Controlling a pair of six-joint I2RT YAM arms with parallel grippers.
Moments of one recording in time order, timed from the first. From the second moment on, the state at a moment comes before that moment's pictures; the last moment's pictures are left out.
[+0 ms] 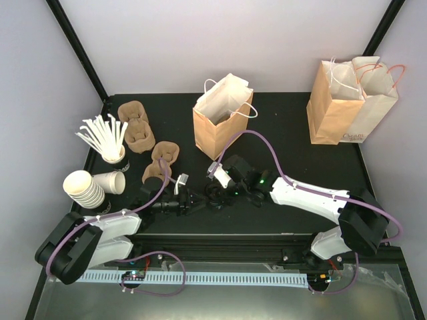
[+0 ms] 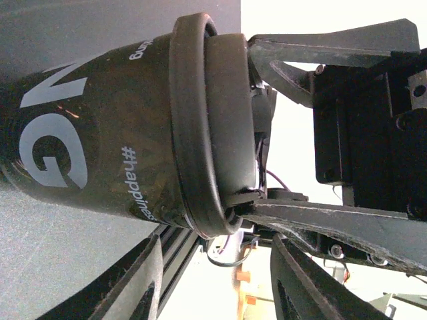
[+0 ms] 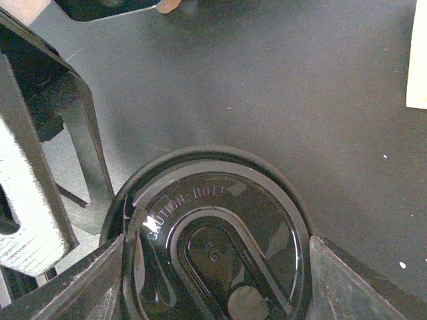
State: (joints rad) left arm -0.51 1.14 0.13 0.63 0.85 -1.21; right arm 0.95 1.44 0.92 -0.35 -0.12 -0.02
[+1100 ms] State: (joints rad) left arm -0.51 1.37 0.12 0.89 0.88 -1.27; right arm 0.99 1.45 0.93 -0.37 -0.04 -0.03
